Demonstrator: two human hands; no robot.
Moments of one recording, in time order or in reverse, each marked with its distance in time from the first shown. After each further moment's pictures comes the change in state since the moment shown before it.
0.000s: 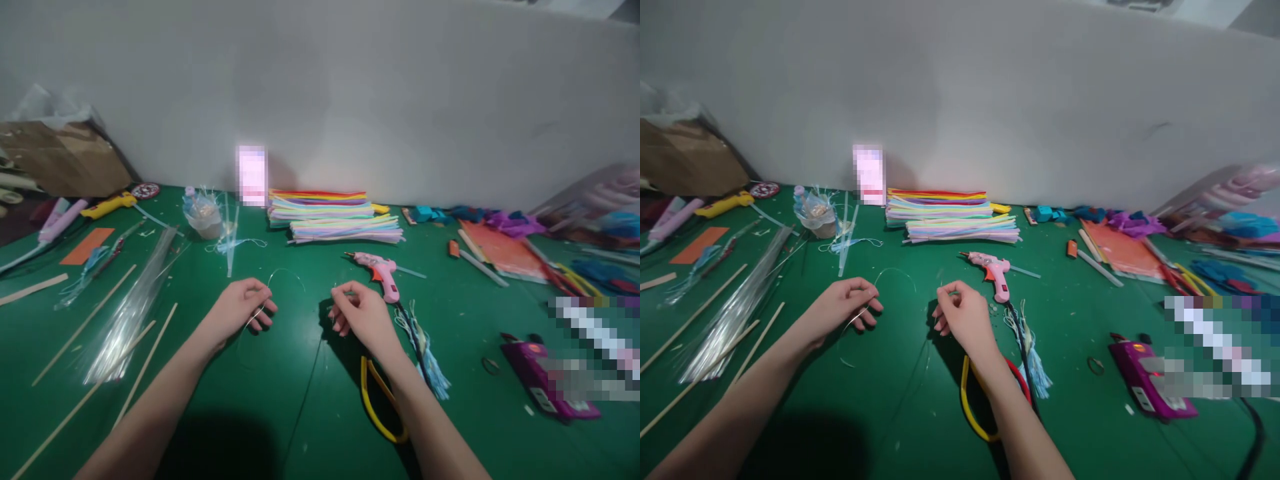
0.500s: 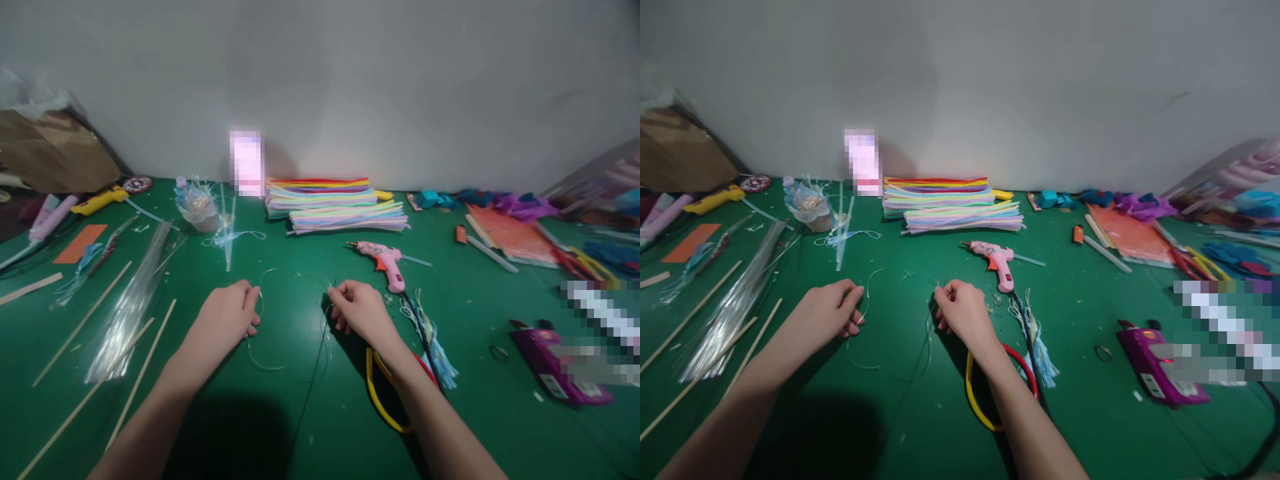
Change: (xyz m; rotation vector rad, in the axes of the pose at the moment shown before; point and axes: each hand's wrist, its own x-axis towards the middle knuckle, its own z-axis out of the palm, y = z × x) left_hand -0.021 -0.005 -0.005 0.510 0.155 0.051; right_hand 0.005 0.011 0.004 -0.327 -0.020 0.109
